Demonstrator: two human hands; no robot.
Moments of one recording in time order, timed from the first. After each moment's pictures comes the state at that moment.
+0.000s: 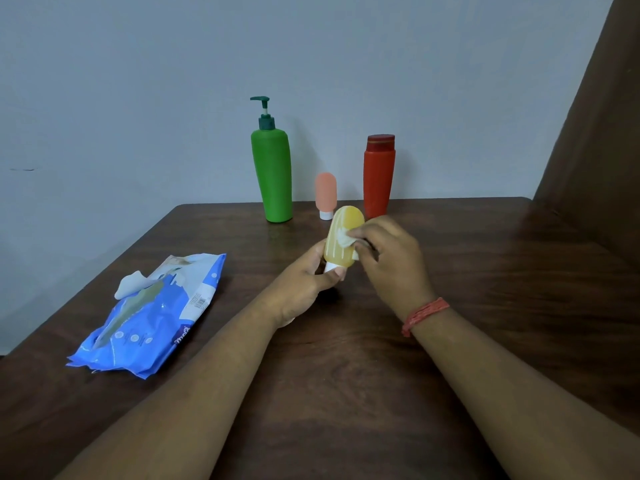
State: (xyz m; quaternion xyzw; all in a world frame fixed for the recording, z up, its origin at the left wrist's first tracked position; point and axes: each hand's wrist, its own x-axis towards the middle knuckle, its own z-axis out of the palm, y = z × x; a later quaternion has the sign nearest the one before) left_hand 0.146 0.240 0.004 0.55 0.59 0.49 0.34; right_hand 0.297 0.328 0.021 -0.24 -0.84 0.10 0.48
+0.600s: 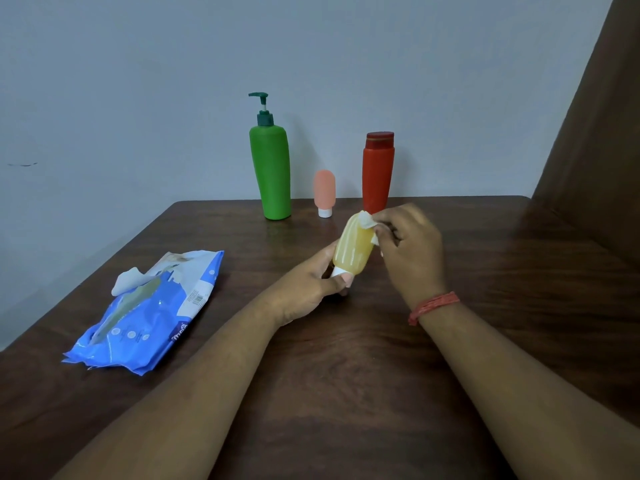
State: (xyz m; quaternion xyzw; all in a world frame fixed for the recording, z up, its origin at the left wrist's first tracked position) left_hand 0.146 0.245 0.000 0.60 0.57 0.43 0.35; right_hand 0.310 0.339 0.026 -0.30 -0.79 0.11 0.52
